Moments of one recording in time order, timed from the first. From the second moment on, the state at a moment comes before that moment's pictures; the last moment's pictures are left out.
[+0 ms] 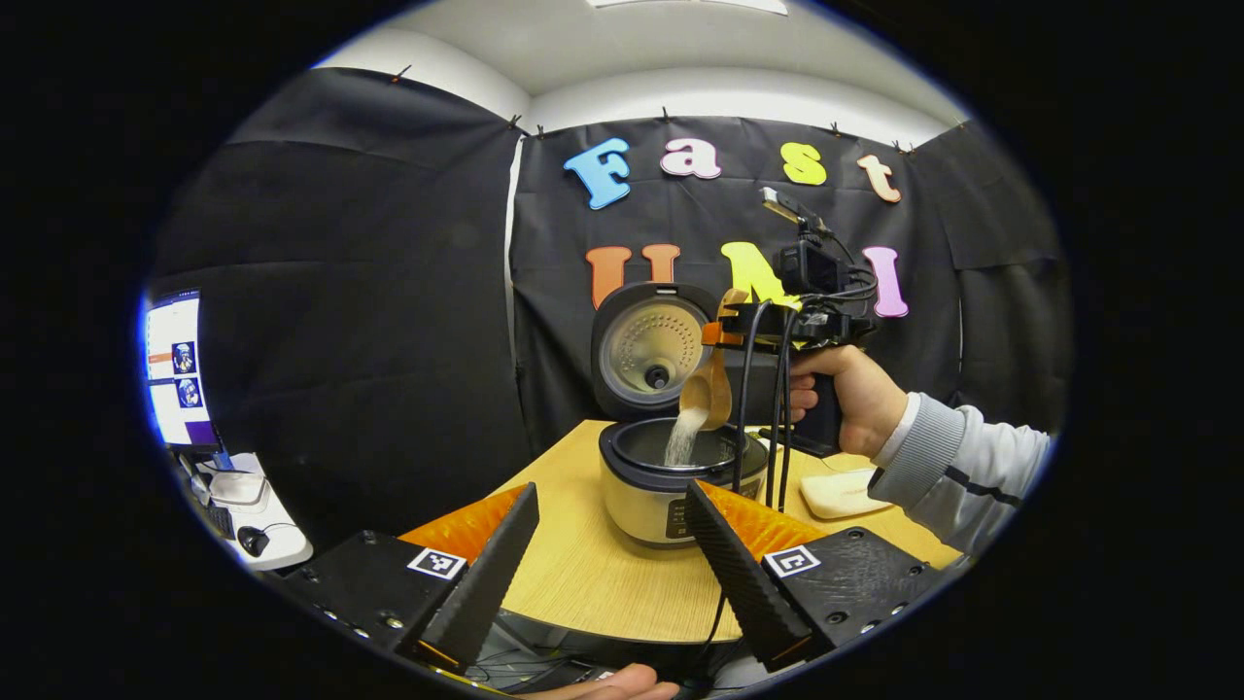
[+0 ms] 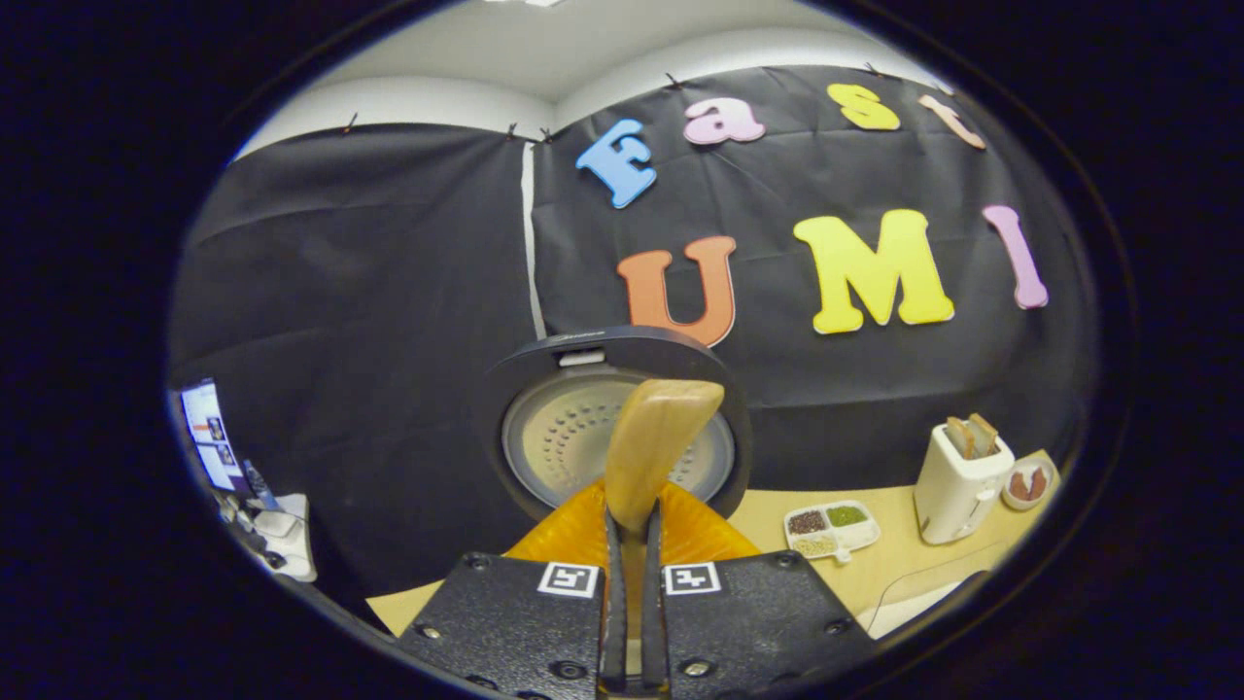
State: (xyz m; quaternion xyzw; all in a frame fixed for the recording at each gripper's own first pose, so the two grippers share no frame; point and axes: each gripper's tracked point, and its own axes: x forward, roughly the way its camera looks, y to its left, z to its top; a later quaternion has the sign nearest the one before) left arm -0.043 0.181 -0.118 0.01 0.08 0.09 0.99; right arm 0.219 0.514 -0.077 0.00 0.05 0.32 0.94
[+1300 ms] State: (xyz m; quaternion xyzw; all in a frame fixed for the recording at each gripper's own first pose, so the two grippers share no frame) left arm -0.020 0.127 -0.108 0.02 0.07 0.05 1.00; right arm 0.232 0.288 -0.031 -0.06 0.01 0.20 0.98
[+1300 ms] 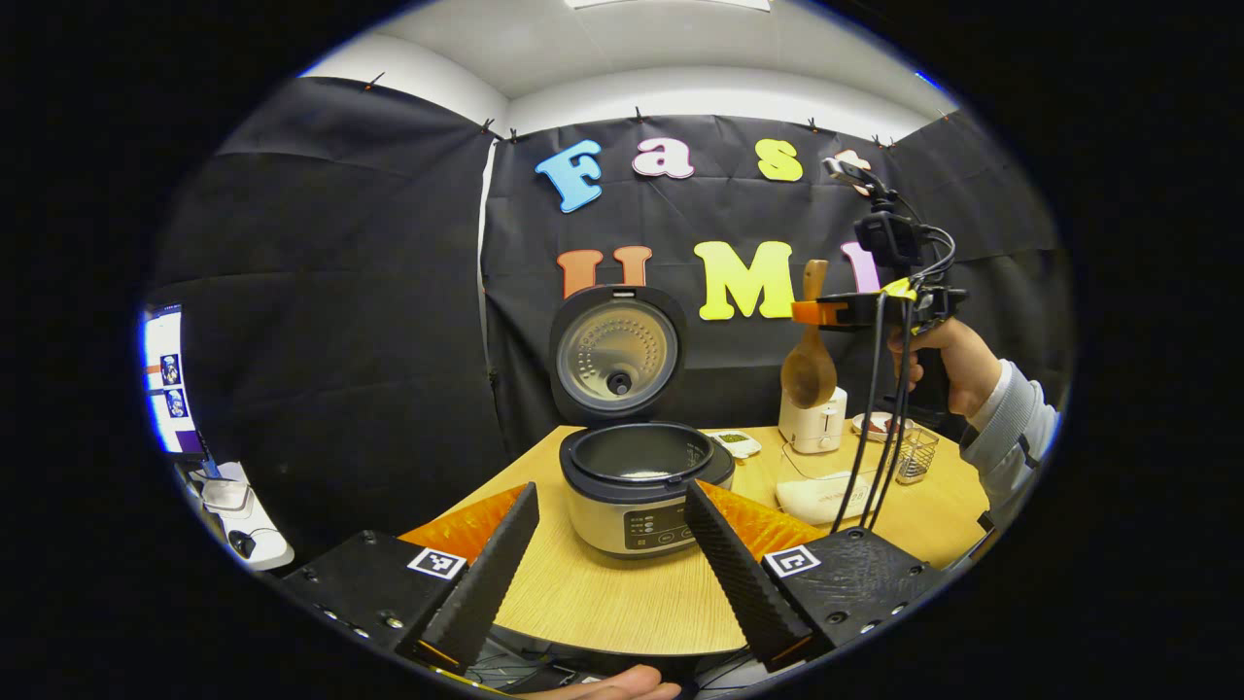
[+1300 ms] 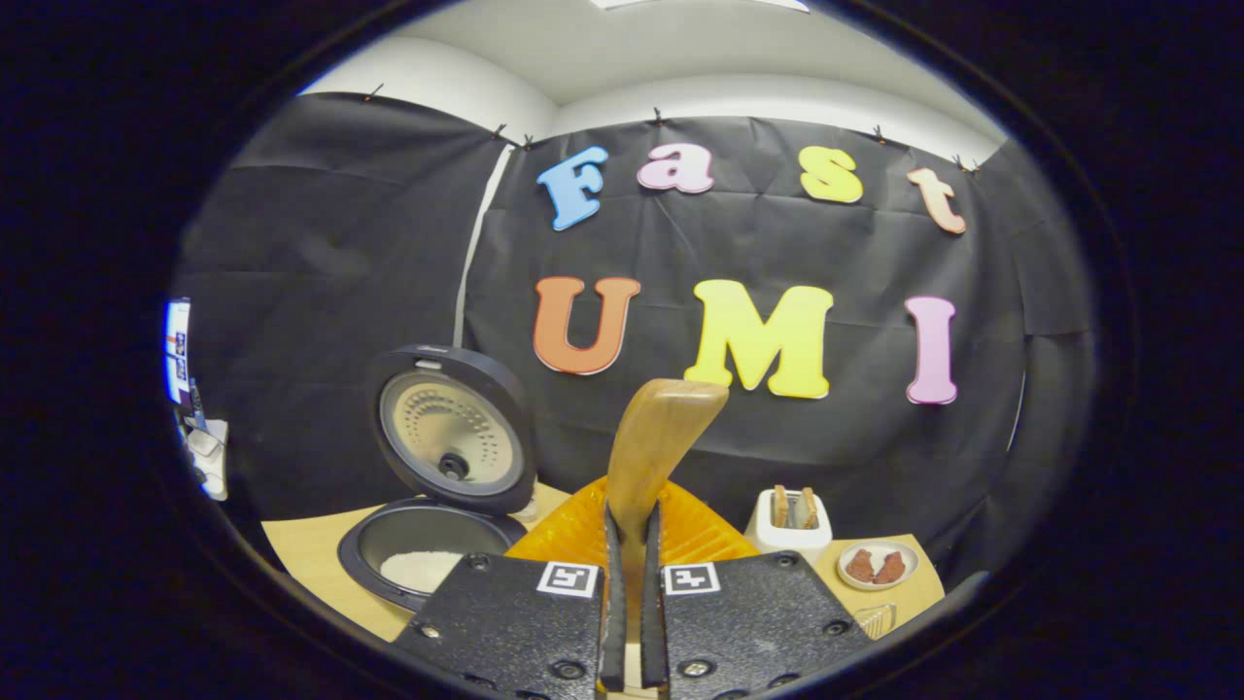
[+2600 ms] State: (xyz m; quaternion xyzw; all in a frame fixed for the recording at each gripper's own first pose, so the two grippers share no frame) left arm 0.042 0.008 -0.086 0.02 0.04 0.00 1.00; right arm 0.300 -0.018 -0.126 0.03 0.07 0.02 1.00
